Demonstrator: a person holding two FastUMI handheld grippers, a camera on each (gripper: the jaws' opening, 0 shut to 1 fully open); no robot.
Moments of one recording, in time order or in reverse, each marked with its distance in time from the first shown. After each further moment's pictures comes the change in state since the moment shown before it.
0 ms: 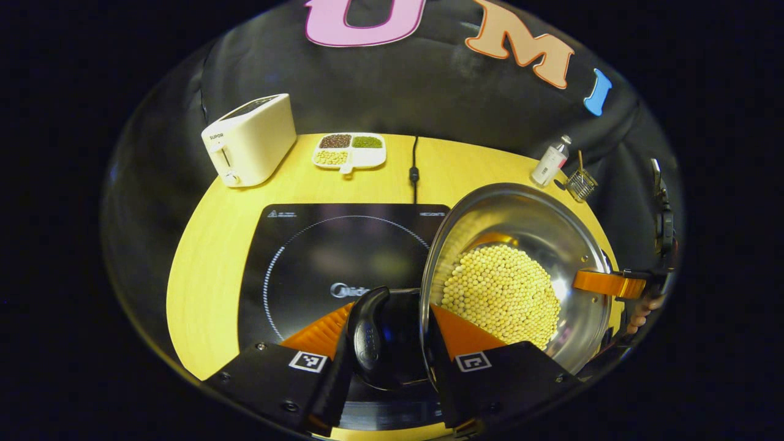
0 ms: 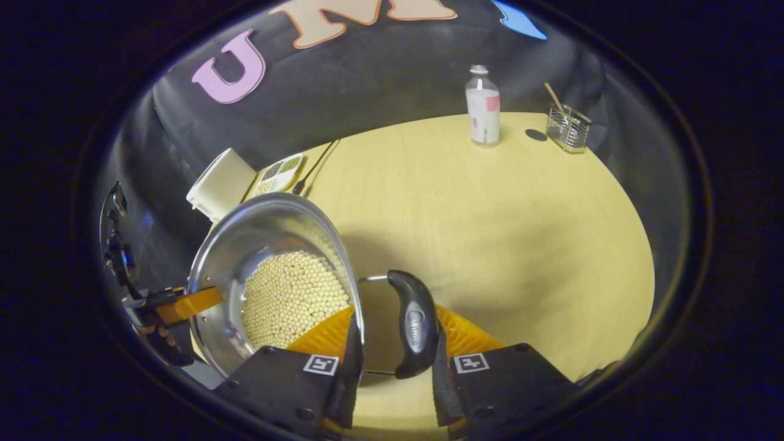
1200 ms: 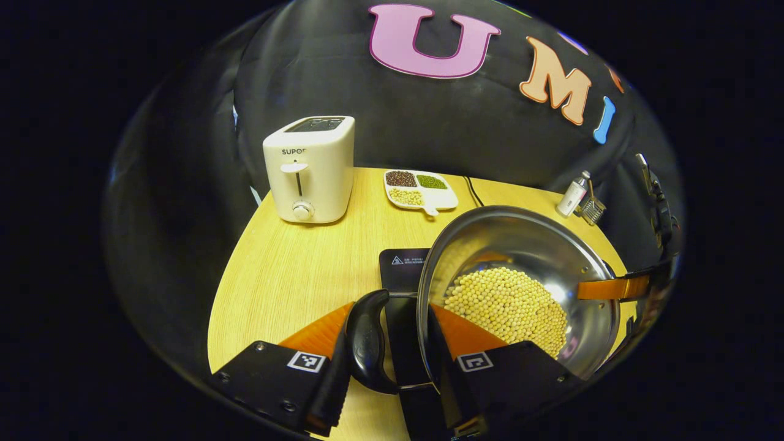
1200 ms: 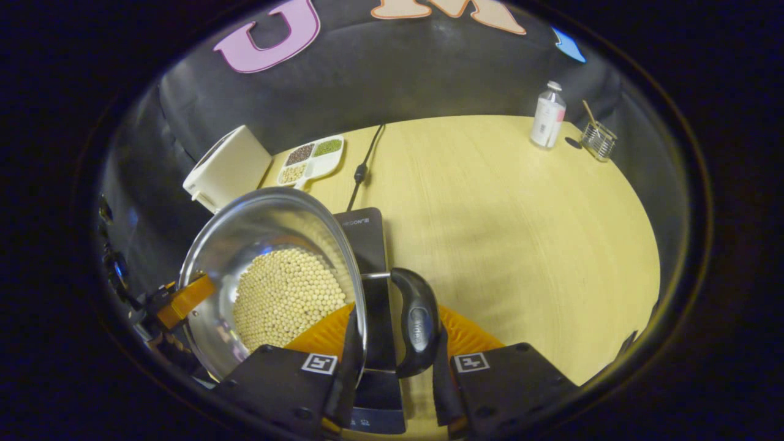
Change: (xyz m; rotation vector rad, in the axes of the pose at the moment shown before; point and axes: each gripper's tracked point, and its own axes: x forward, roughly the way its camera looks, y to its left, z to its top) left arm 0.005 0.151 0.040 0.023 -0.188 -0.006; right arm 0.037 0.144 -0.010 -0.018 0.025 -0.072
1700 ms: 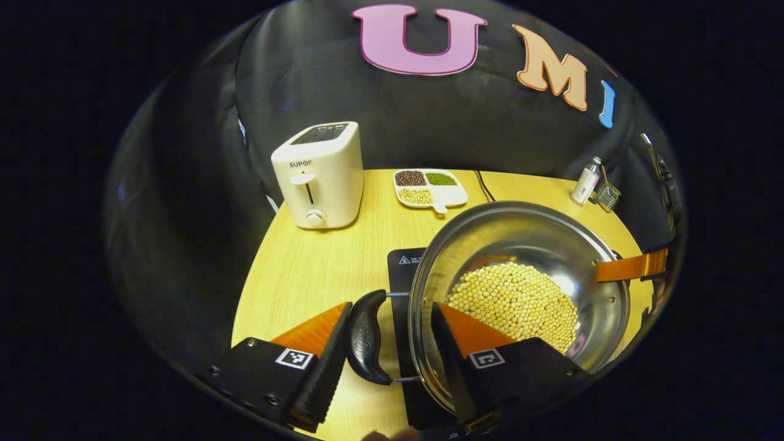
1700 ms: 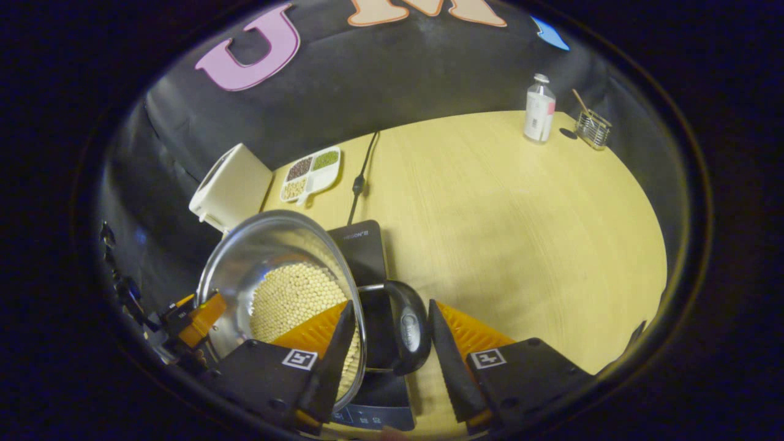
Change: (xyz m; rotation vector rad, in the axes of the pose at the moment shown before) left arm -0.016 0.001 0.011 0.088 -0.008 0.111; right arm -0.016 -0.004 0.020 0.102 -0.022 0.064
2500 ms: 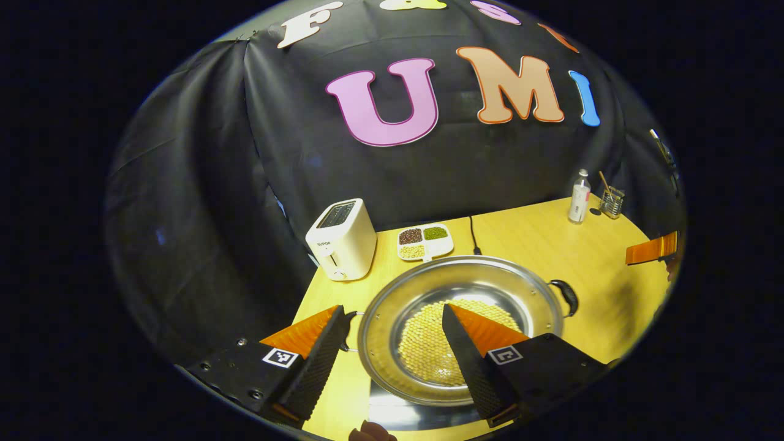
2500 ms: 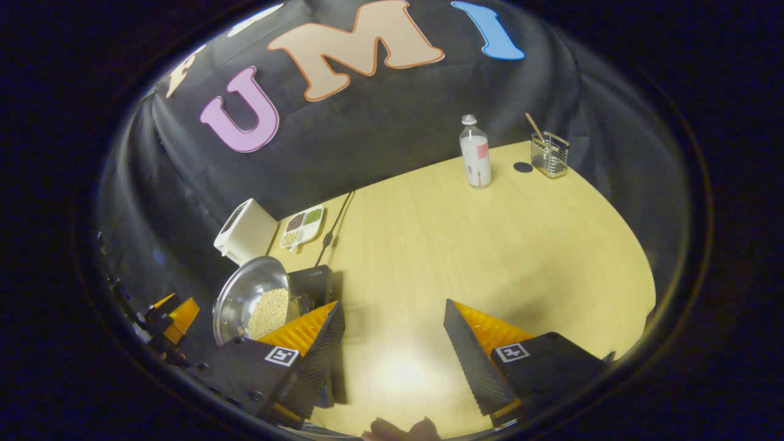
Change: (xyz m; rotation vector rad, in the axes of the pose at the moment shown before) left arm -0.130 -0.106 0.054 0.094 -0.213 0.228; right arm -0.105 -0.148 0.047 -0.018 -0.211 0.100
